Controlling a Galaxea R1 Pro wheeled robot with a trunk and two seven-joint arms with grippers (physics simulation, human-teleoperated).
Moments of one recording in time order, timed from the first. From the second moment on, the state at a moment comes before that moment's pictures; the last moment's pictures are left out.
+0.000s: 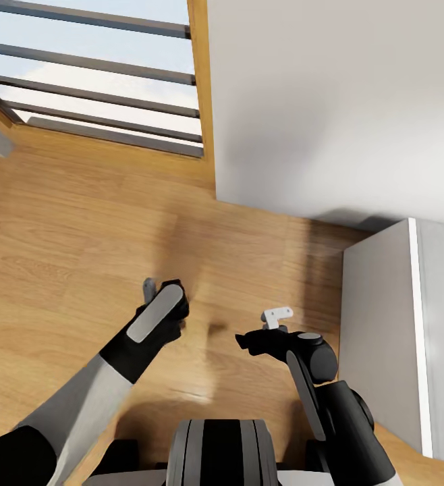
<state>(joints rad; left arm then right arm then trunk) -0.91 -0.04 -0.61 -1.17 1.67 -0.85 1.10 -0.44 0.12 0.21 -1.61 -0.01 1.04 0.10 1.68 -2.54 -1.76</state>
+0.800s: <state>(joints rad) -0.91 0.10 -0.64 -1.40 1.66 -0.23 1.28 -0.45 0.13 0.20 -1.61 -0.01 1.04 0.10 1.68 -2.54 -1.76</state>
